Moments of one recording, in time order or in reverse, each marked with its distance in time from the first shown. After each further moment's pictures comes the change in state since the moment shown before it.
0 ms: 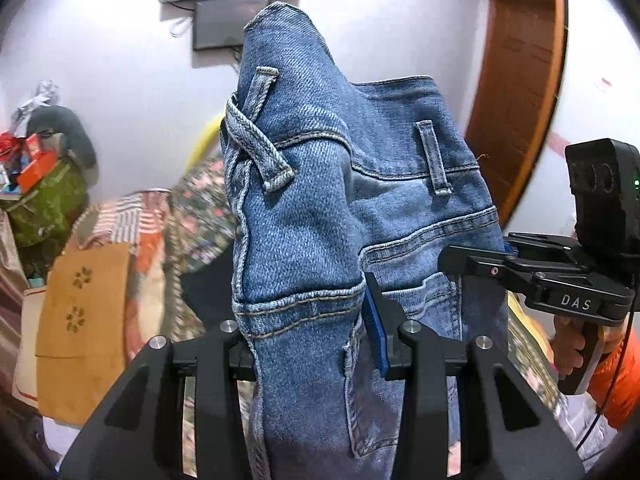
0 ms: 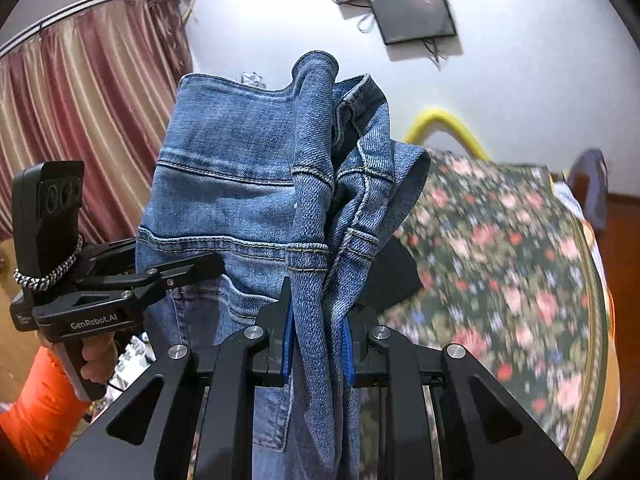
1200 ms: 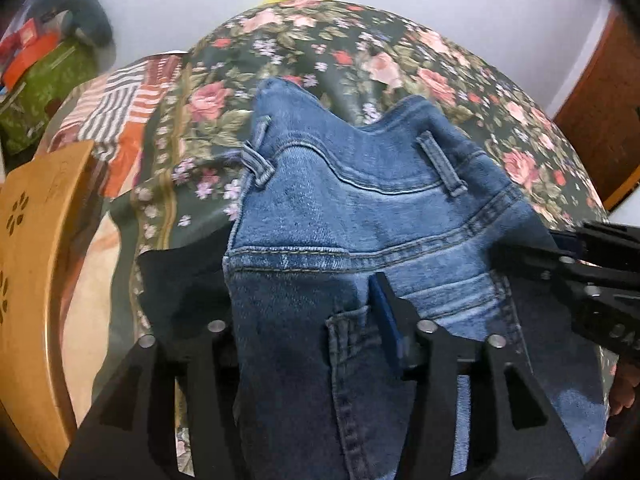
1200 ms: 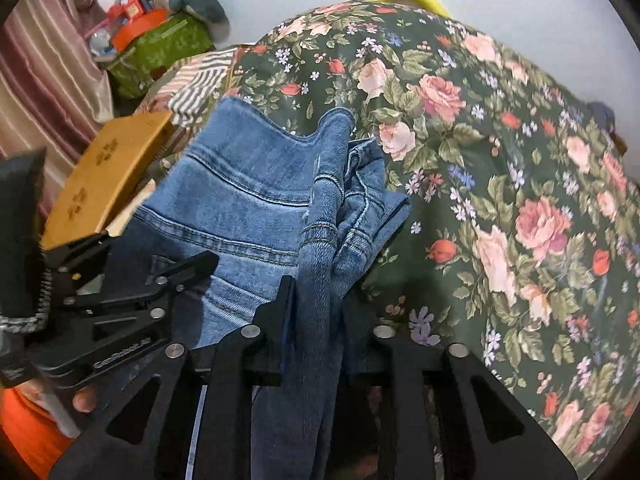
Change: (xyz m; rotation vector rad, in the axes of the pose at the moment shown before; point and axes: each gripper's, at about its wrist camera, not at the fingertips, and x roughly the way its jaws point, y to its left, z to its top) left arm 0.336 0.152 -0.034 -0.228 0.342 0.139; right arm 0.322 -0.138 0.018 0.047 0.444 -0.215
